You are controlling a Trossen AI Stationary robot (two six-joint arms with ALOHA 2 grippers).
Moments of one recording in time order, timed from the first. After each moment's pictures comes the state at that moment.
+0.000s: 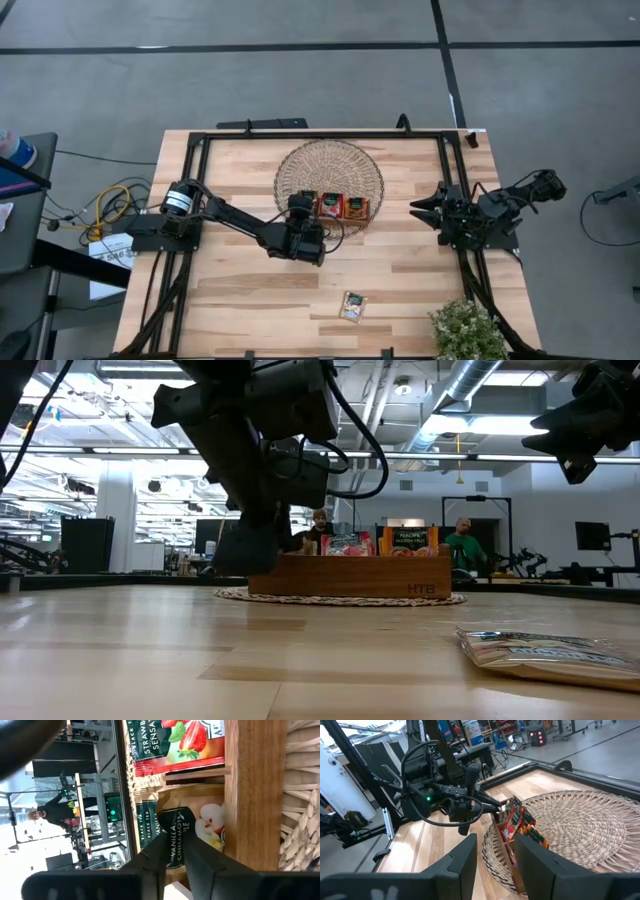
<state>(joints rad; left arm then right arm) -0.23 2.00 1.24 -0.58 -1.07 0.14 0.43 0.04 0.22 -0.34 0.55 0.38</state>
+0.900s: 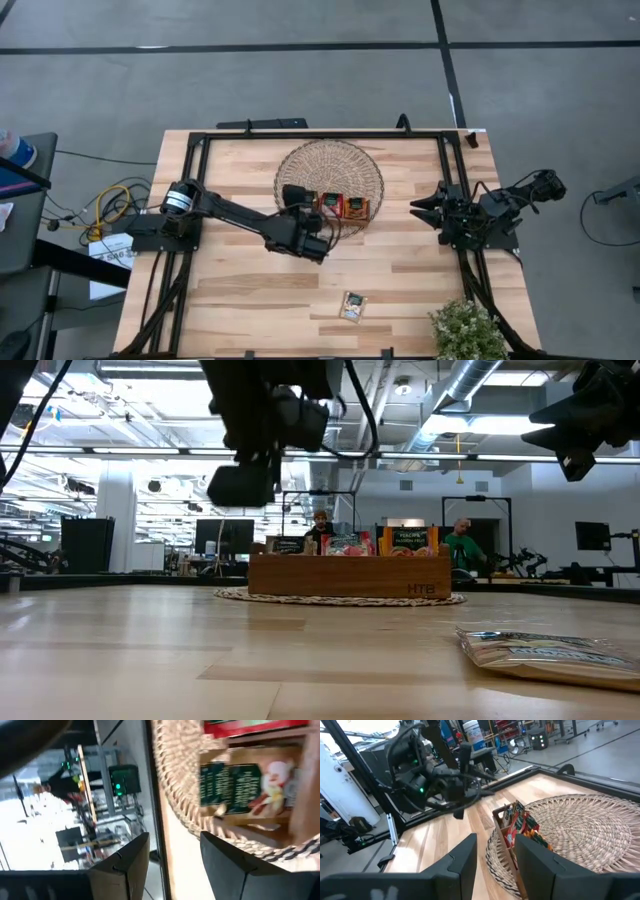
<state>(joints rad) -0.23 2.00 1.53 -1.20 -1.07 -0.13 0.43 0.04 0.22 -0.30 0.55 0.38</state>
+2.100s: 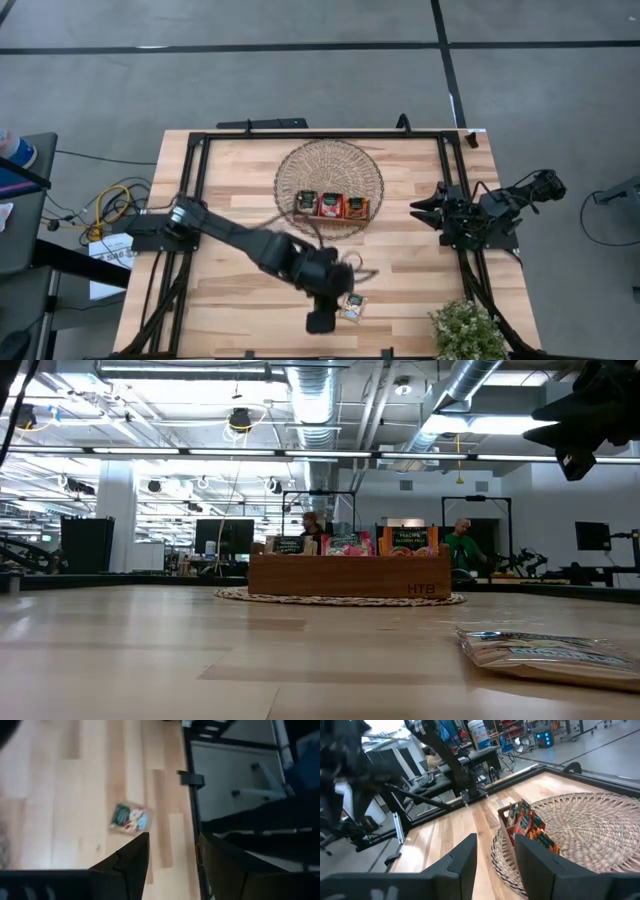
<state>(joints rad) -0.41 2.08 2.20 -0.99 0.02 -0.44 0.43 0.04 0.22 -0.30 0.52 0.39</state>
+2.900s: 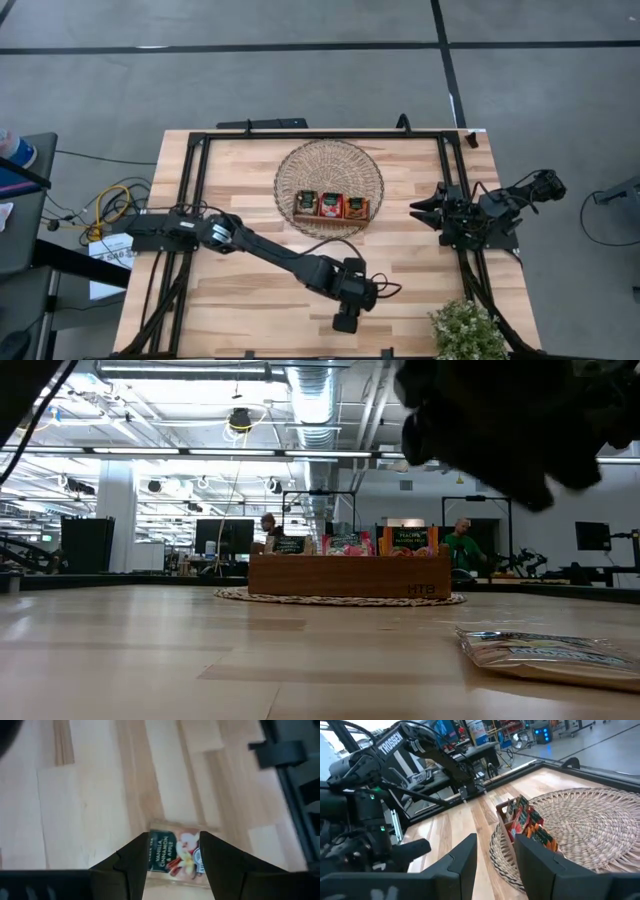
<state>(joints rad) -0.38 2.42 2.19 -0.74 -0.07 -0.17 0.43 0.04 0.22 -0.32 0.52 0.41</state>
